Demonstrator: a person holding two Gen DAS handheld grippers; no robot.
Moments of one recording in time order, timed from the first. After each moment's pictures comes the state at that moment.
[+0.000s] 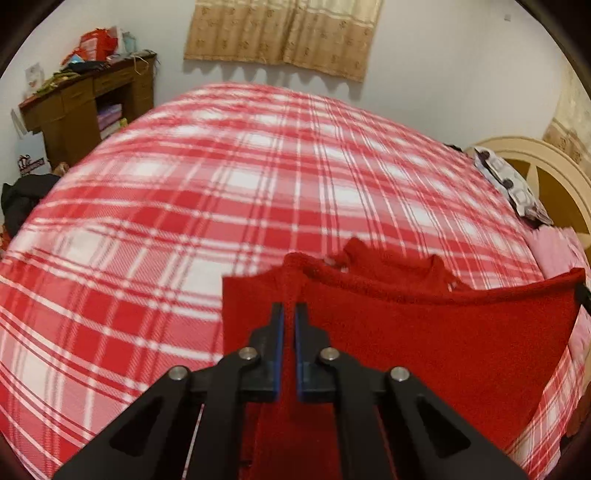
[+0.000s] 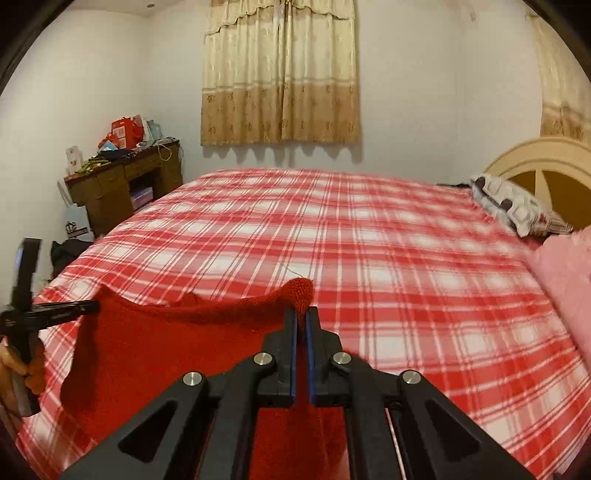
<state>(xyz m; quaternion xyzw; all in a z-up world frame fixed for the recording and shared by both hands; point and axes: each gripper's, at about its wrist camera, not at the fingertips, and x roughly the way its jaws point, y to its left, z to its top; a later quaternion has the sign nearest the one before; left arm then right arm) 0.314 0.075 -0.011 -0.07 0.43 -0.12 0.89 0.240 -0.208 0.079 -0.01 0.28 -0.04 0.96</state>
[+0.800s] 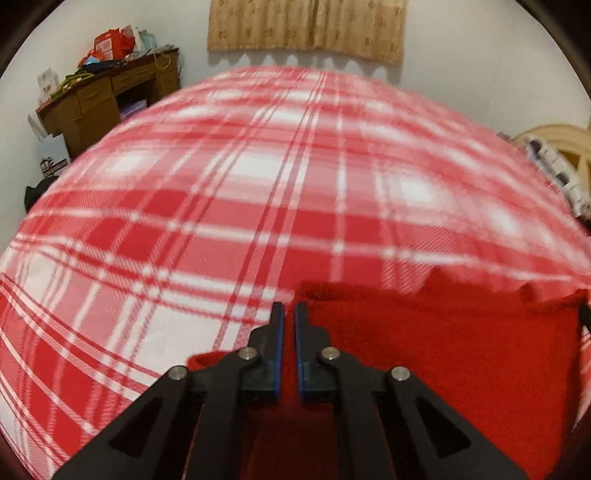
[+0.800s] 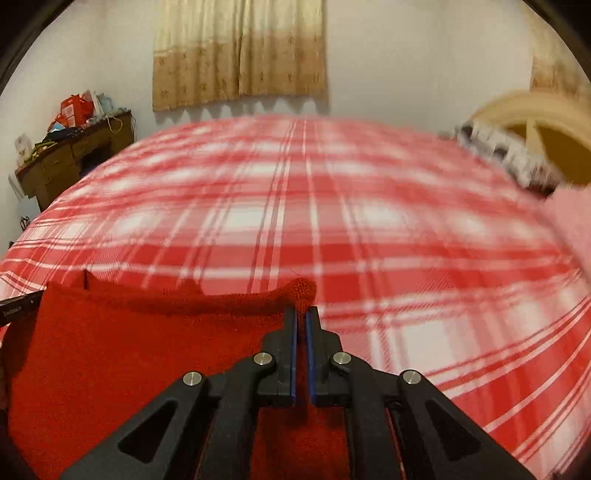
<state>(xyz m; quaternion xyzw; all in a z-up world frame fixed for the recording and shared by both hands) 0.409 0.038 -0.095 -0.03 0.45 -0.03 0.89 0.361 -0.253 -0.057 0.03 0.37 -0.10 0.92</state>
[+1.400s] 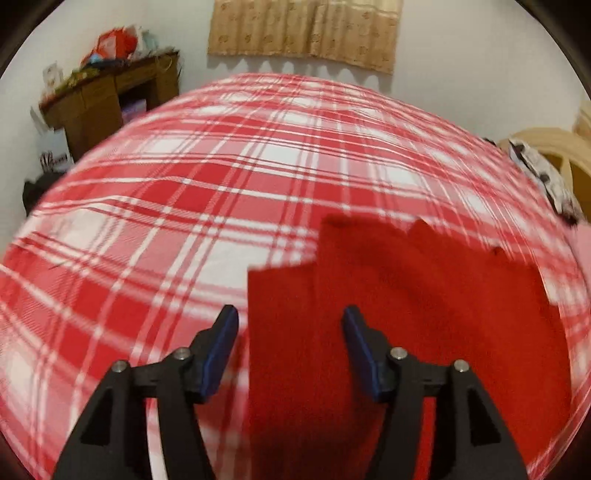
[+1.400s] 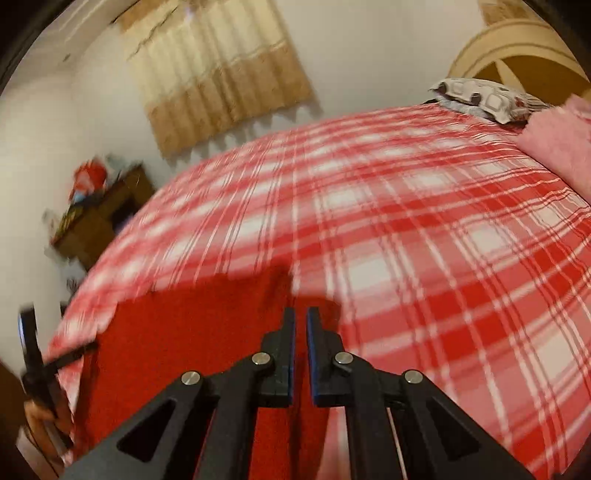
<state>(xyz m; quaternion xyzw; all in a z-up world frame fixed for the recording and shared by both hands) 0.323 0.070 -0.070 -0.03 0.43 -0.06 0.90 0.217 -0.292 -0.007 0.15 0.33 -0.05 0.93</state>
